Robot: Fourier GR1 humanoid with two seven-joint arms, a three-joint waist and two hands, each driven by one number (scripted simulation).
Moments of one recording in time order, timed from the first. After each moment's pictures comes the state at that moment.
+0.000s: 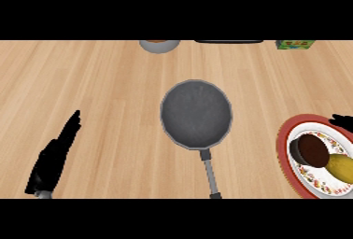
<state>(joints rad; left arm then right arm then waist) 0.07 0.40 -0.19 -1.58 0.01 0.20 0.12 0.03 -1.04 0.02 -1.80 0.38 0.64 0.03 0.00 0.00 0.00</state>
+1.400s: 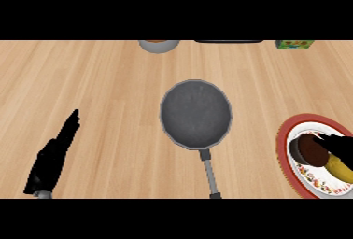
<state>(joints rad) 0.08 0.30 -0.09 -1.61 -0.09 0.11 0.13 0.06 -0.80 0.11 -1.74 0.87 0.72 0.09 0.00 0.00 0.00</state>
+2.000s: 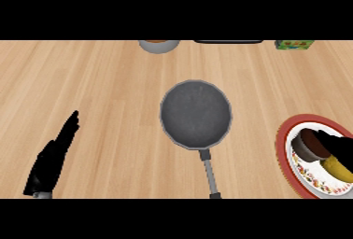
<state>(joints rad) 0.09 0.27 -0.05 -1.60 -0.12 0.06 0.11 0.05 -0.74 0.09 -1.63 1.01 0.66 0.00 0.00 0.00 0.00</state>
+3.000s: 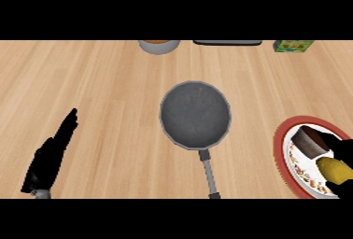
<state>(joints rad) 0.08 0.25 -0.01 -1.61 -0.15 0.03 0.14 0.01 -0.65 0.00 -1.44 1.03 0.52 -0.14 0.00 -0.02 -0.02</state>
